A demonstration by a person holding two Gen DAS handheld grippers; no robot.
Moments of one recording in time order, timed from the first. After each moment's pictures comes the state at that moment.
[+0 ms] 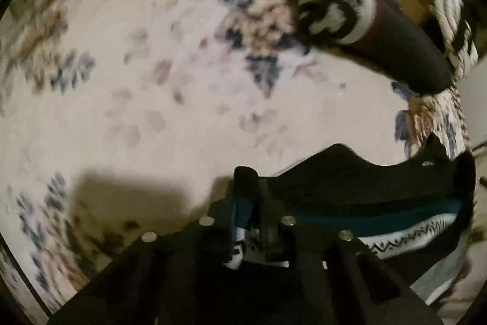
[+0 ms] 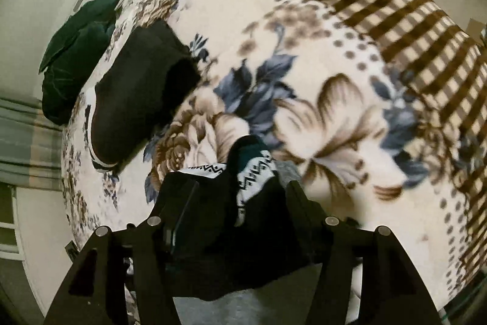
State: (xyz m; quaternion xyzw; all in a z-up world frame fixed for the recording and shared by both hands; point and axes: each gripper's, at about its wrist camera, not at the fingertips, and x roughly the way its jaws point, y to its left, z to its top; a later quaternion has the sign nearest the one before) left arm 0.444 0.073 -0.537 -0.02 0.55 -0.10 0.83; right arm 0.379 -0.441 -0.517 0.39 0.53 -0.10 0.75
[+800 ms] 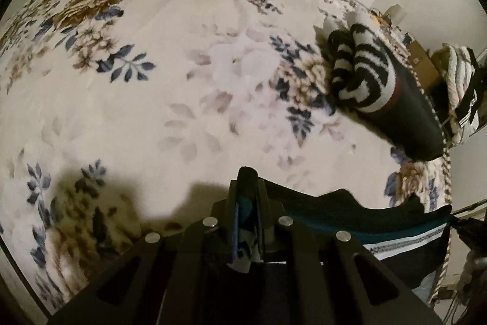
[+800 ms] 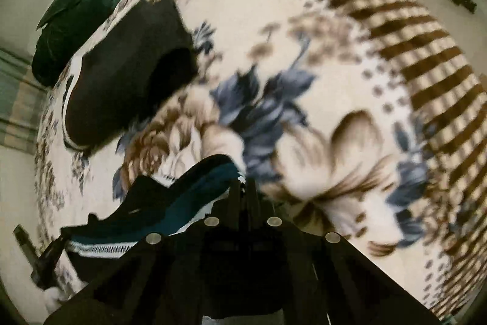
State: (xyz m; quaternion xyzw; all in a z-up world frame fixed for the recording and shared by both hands) left arm 0.442 0.129 -0.511 -0.14 0.52 -0.04 0.84; right arm 0.416 -0.436 -0.536 0.27 0.55 -0.09 0.78
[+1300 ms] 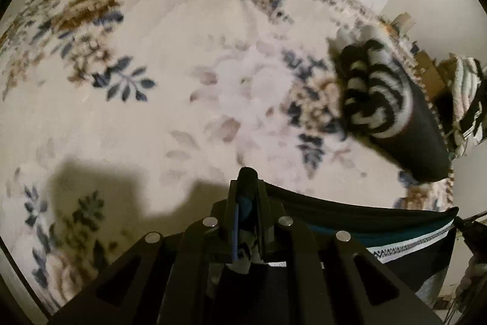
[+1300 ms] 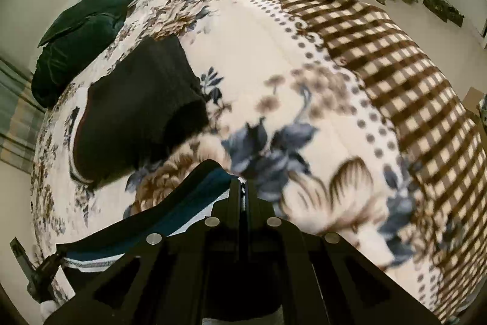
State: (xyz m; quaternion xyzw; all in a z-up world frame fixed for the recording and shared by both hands) left arm 0.482 0.136 -0.526 -0.15 0.53 -0.02 0.84; right arm 0.443 -0.435 -0.507 0.26 0.51 -0.11 0.81
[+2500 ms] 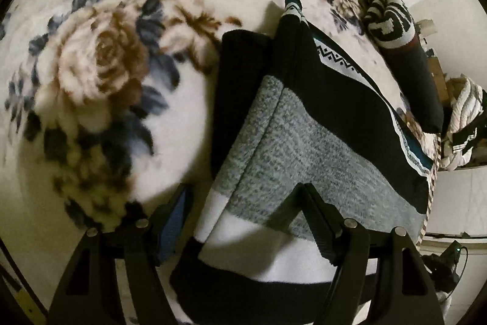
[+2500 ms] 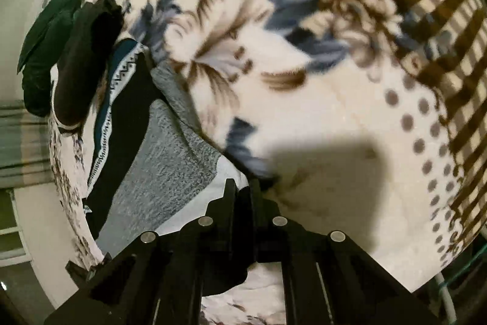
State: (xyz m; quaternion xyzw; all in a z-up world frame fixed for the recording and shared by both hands) left arm 0.325 0.136 -0.554 -0.27 0.60 0.00 0.75; right arm 0.274 -0.461 -0.587 0.41 0.61 -0.10 0.67
